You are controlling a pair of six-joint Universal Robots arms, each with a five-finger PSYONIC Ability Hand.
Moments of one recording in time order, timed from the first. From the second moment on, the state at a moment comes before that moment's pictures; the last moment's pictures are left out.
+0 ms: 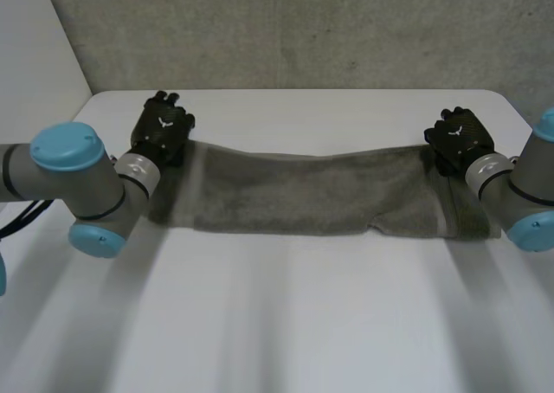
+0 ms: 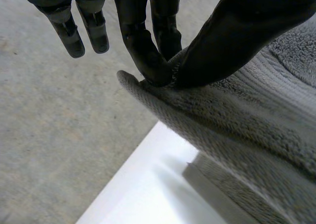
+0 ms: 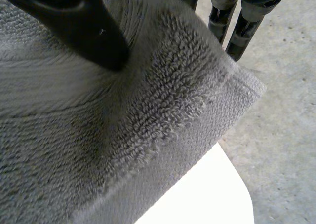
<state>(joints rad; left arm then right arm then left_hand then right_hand) 4.42 -2.37 -1.20 3.59 -1.38 3.67 1.69 -0.74 1.10 -0.21 1.29 2.44 1.32 1.35 0.22 0.23 1.18 1.25 1.28 0.22 0.24 1.12</state>
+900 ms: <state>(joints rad) 4.47 -2.04 -1.63 3.42 -1.43 3.79 1.57 -1.12 1.61 -0.05 1.24 2.50 0.29 0.24 0.22 0.23 0.06 0.21 0.21 0.22 0.24 0.06</state>
